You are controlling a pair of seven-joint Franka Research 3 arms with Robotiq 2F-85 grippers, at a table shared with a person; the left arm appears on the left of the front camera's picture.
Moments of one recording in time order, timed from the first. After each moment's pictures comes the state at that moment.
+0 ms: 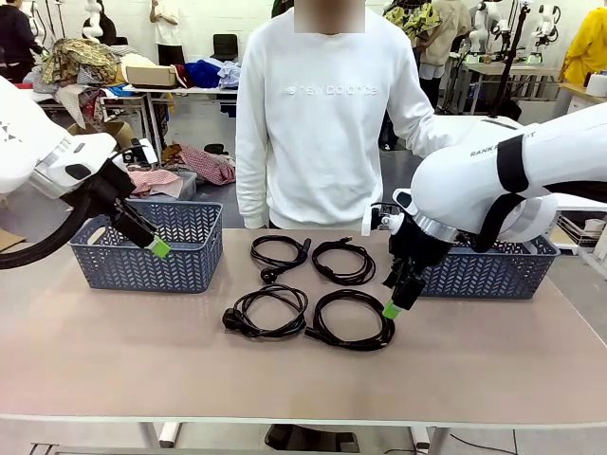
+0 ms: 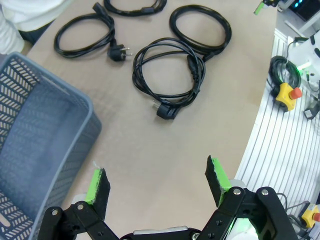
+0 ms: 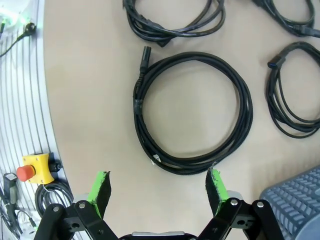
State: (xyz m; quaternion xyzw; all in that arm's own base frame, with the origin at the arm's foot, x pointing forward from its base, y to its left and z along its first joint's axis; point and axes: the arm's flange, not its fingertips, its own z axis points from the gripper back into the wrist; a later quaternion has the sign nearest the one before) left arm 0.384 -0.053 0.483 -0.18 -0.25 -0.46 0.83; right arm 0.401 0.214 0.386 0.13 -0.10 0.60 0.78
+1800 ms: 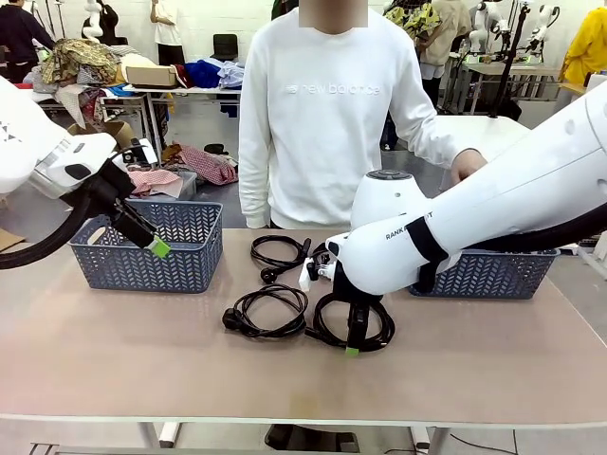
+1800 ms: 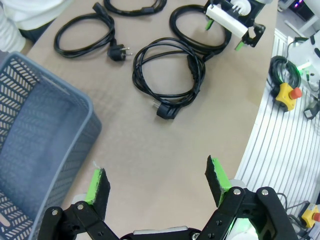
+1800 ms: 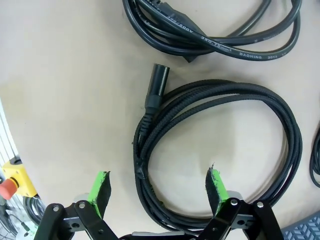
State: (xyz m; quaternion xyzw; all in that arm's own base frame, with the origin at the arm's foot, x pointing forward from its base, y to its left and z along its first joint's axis) left arm 0.384 -0.053 0.483 -0.18 -0.25 -0.46 0.83; right arm 0.399 0.311 0.304 0.03 -0.02 0.63 0.78
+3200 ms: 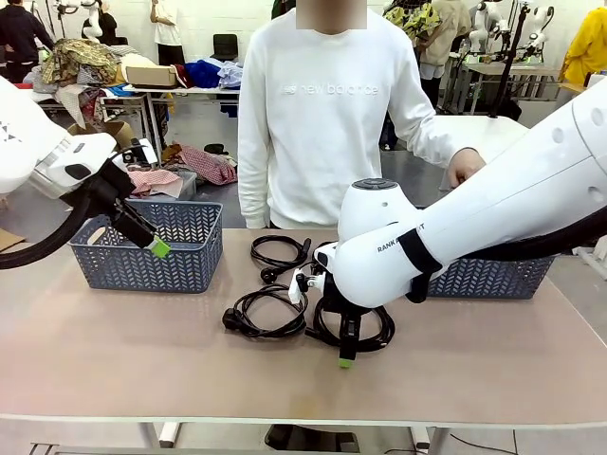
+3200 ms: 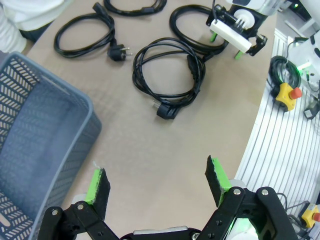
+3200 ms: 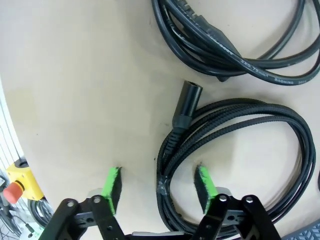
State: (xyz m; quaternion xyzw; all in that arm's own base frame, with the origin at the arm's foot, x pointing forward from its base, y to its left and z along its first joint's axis) left arm 0.384 -0.053 0.483 -0.18 -0.25 -0.46 0.83; right arm 0.385 0.327 0.298 0.03 0.00 0.63 0.77
